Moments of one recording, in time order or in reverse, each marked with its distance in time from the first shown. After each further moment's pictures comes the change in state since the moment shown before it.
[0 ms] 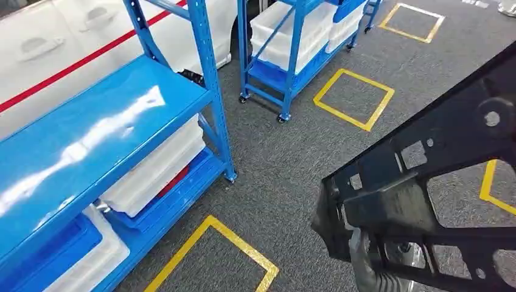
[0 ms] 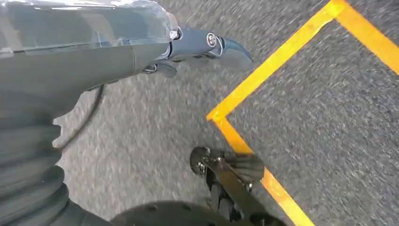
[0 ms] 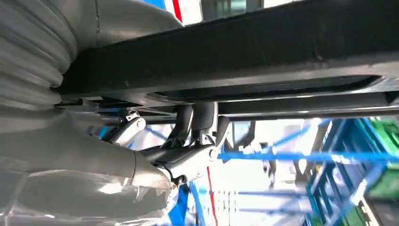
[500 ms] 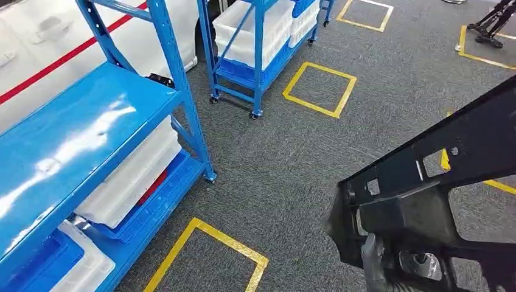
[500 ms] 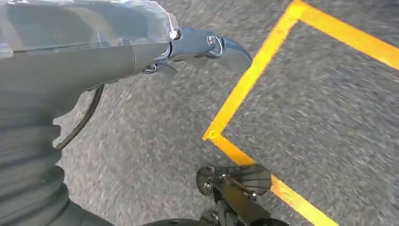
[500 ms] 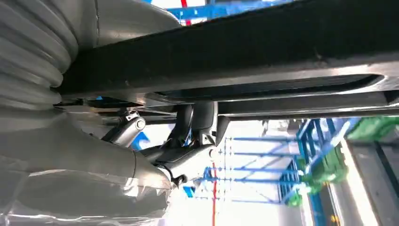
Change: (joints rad) left arm -0.013 0.024 -0.025 0.000 -0.052 -0.016 0.005; right arm 0.041 0.056 -0.042 -0.016 0.024 0.006 -0.034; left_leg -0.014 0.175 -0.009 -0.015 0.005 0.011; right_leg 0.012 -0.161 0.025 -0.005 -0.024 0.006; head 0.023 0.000
